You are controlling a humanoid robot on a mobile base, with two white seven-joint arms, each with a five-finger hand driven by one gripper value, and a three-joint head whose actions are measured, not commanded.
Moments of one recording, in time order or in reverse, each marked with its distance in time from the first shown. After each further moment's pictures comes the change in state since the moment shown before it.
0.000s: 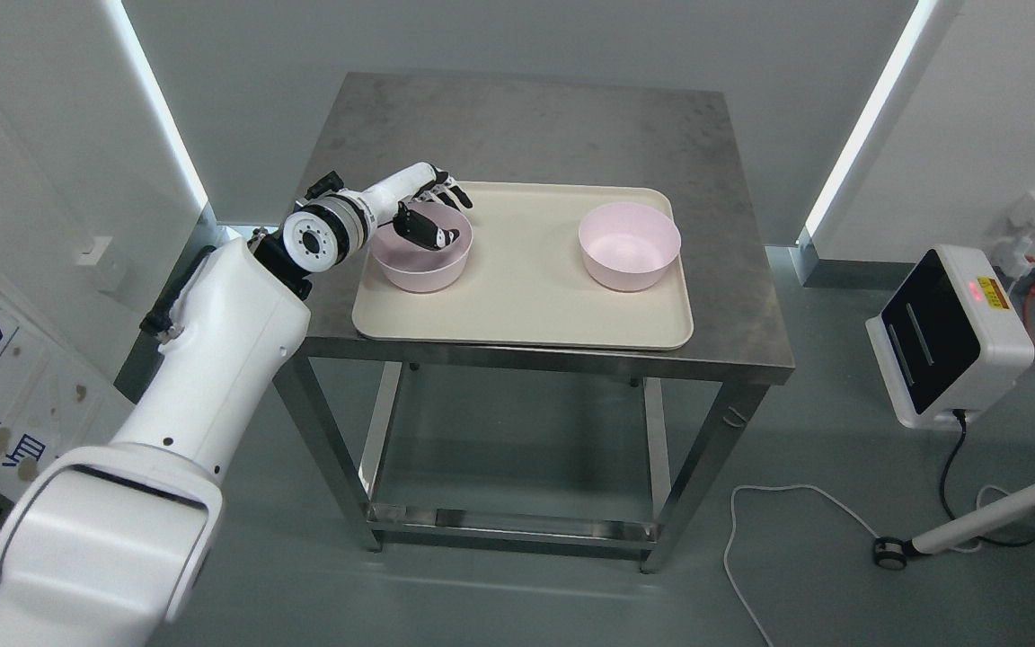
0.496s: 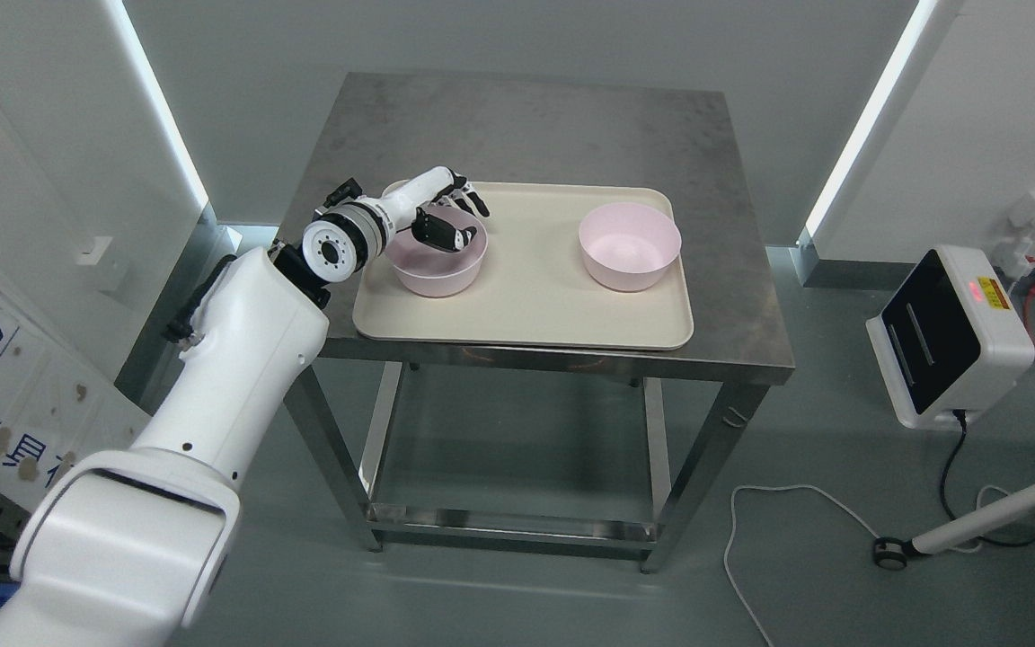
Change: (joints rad) left arm 0.011 -0.030 0.013 0.013 0.000 -0.026 0.025; right arm 0.000 0.000 0.000 0.000 0.000 0.000 0.000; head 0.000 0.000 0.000
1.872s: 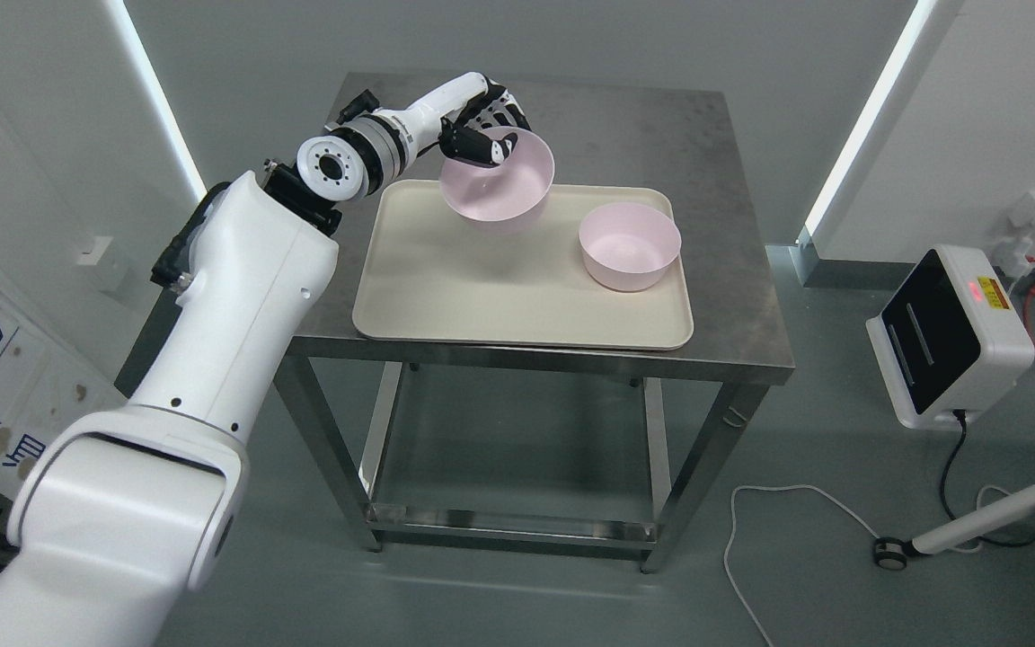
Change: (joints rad) left arm -0.106 -0.019 0.015 -0.126 0.154 0.042 -0.094; right arm 0.000 0.000 0.000 0.000 0.000 0.005 0.000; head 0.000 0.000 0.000
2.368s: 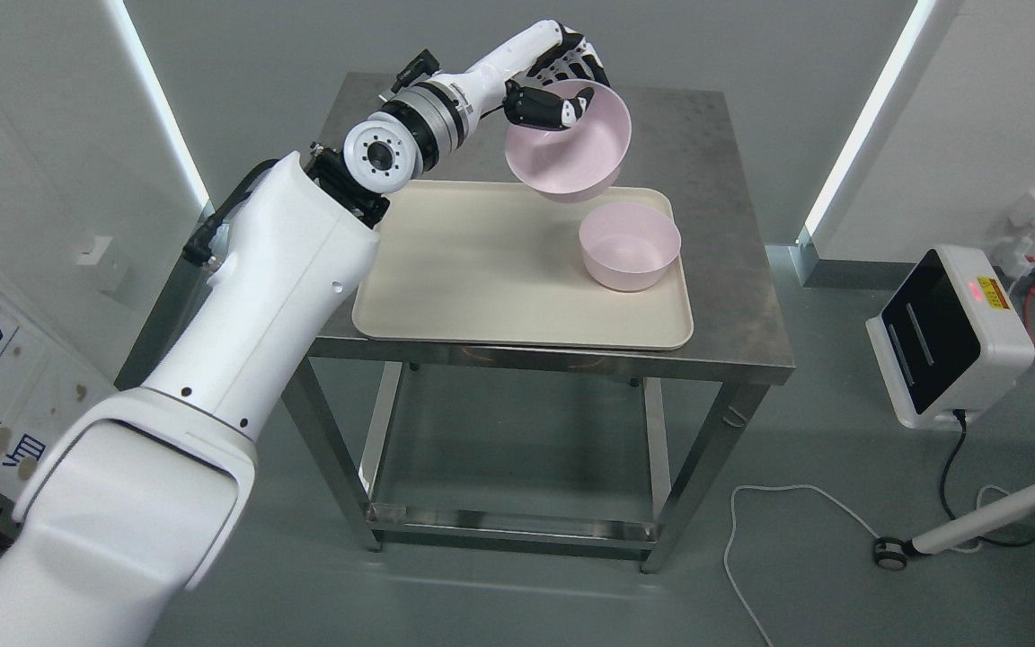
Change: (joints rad) left arm -0.028 -0.001 -0.273 -0.105 0.191 -0.105 0.198; right arm 0.000 0.000 0.000 0.000 0.000 -0.004 0.000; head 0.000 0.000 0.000
